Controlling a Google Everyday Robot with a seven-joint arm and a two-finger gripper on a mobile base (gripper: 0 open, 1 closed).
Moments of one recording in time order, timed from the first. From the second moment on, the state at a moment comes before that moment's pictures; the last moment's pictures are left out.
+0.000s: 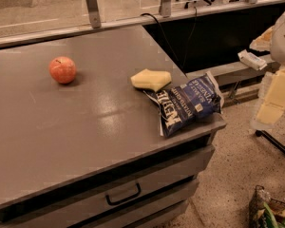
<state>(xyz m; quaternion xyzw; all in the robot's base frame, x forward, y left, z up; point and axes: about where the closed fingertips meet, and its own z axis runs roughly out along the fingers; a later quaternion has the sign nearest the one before) 0.438 -0.216 0.977 -0.60 0.78 -0.04 0.16</state>
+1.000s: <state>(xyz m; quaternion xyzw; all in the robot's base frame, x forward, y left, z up) 0.463 -0.190 0.975 -0.62 0.77 -0.01 0.17</state>
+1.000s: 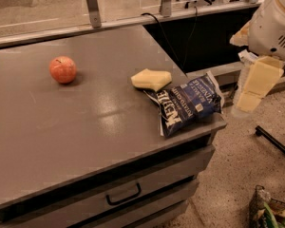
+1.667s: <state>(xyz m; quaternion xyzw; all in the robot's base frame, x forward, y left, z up) 0.497 -0.157 0.961 -0.64 0.75 0.01 0.18</state>
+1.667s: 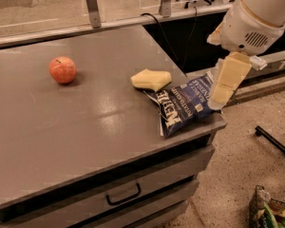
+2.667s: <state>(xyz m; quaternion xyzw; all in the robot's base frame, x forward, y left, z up) 0.536 -0.121 0.914 -0.63 0.75 0.07 0.19</state>
